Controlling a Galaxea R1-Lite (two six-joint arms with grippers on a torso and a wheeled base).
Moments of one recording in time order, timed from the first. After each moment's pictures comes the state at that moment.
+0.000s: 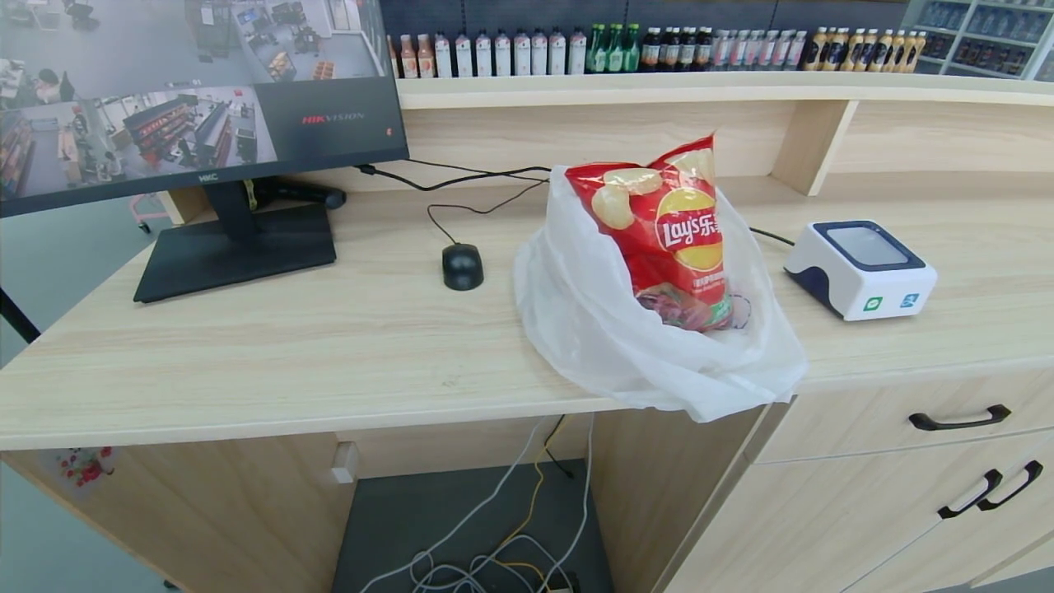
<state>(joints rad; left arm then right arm) 0.00 0.00 0.00 0.00 0.00 0.00 0.15 0.11 -0.01 -0.05 -0.19 -0.06</state>
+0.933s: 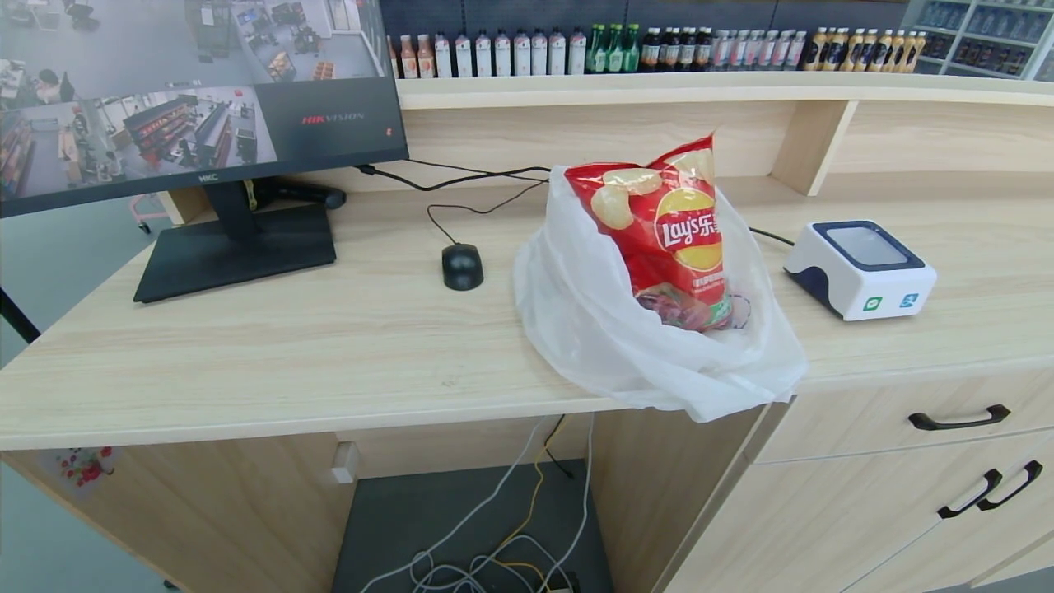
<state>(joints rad) 0.00 0.00 0.00 0.00 0.00 0.00 0.00 0.00 0.00 -0.04 -0.09 0.04</state>
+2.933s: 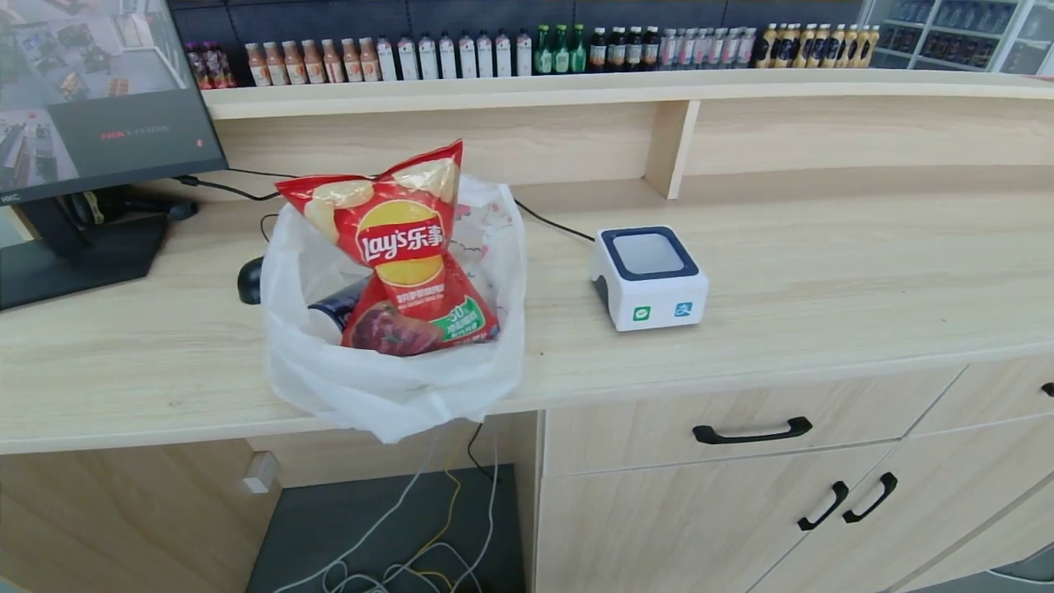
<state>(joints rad) 0.00 0.00 0.00 0.00 0.00 -0.01 0.00 0.00 0.00 -0.04 -0.09 0.05</state>
